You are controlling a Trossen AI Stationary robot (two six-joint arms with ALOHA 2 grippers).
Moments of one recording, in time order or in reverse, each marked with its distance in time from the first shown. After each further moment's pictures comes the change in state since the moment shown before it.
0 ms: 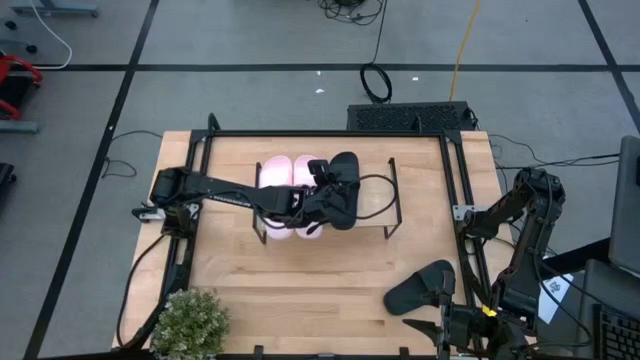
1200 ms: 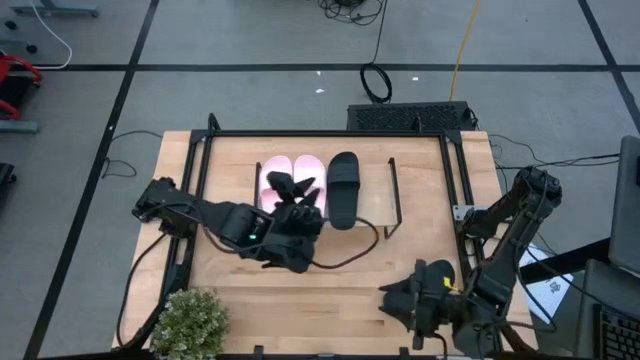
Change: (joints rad) left arm -0.294 -0.048 0.479 -0.753 -0.361 -0.250; right arm -0.194 0.000 0.000 0.048 -0.213 -0.101
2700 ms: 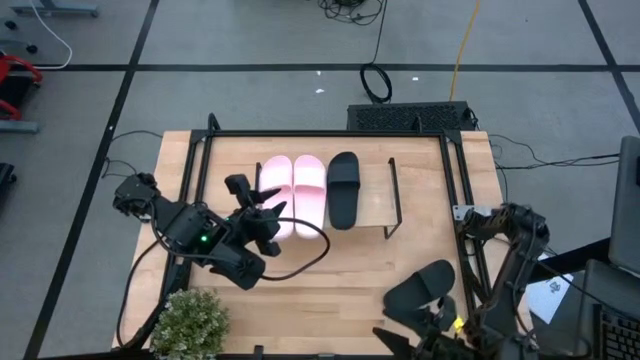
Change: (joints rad) left arm -0.151 -0.136 -0.001 -0.377 0.100 -0.449; right arm 0.063 0.366 0.533 0.803 0.447 -1.165
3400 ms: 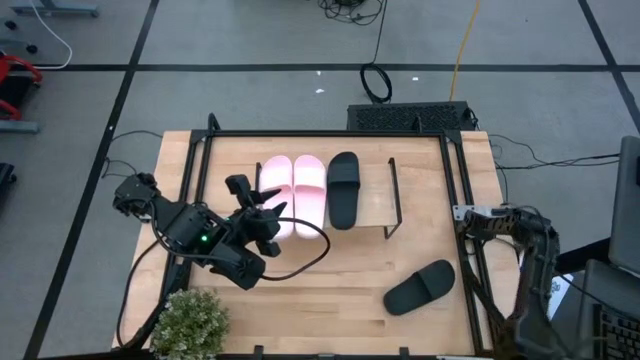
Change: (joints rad) left arm -0.001 0.000 0.000 0.000 0.011 0.001; right arm 0.138 0.010 0.157 -0.177 -0.583 -0.266
